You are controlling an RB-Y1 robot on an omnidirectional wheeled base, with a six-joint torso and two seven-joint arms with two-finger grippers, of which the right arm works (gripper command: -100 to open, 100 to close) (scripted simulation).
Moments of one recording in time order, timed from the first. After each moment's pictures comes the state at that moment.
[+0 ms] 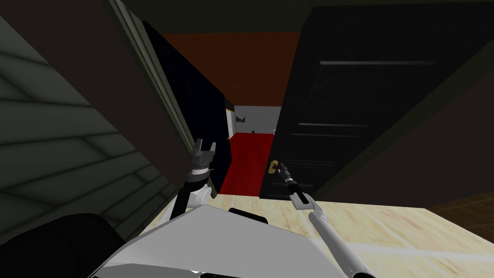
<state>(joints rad) -0.17 -0.48 0.20 -0.98 -0.13 -0.49 -0.39</state>
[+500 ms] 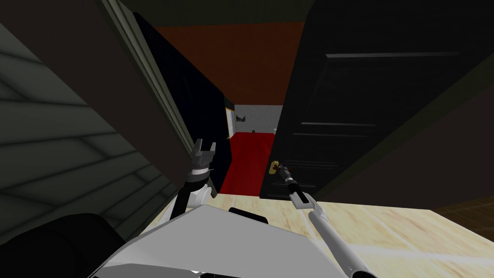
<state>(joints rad) -0.17 -0.48 0.19 -0.98 -0.13 -0.49 -0.39</state>
